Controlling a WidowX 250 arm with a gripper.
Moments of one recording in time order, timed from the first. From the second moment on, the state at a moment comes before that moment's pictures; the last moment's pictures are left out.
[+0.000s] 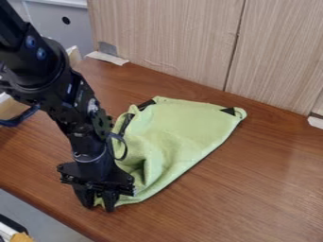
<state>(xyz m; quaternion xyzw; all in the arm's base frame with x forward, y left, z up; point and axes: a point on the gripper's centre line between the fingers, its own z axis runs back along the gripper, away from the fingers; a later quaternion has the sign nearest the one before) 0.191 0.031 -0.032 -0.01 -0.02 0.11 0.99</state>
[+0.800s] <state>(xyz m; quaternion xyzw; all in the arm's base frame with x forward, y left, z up) 0.204 0.013 -0.006 -0.01 -0.01 0.05 1.00</state>
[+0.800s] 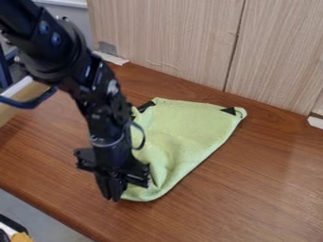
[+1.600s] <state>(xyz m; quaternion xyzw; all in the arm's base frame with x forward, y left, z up) 0.302 0.000 0.067 -0.04 -0.10 0.03 0.99</state>
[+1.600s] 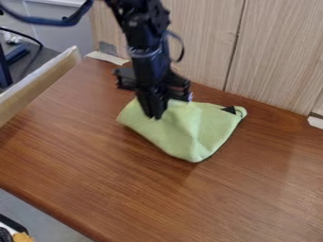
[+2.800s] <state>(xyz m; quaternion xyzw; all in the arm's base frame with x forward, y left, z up) 0.376 -0.008 -0.013 -0.03 -0.05 0.00 1.00</state>
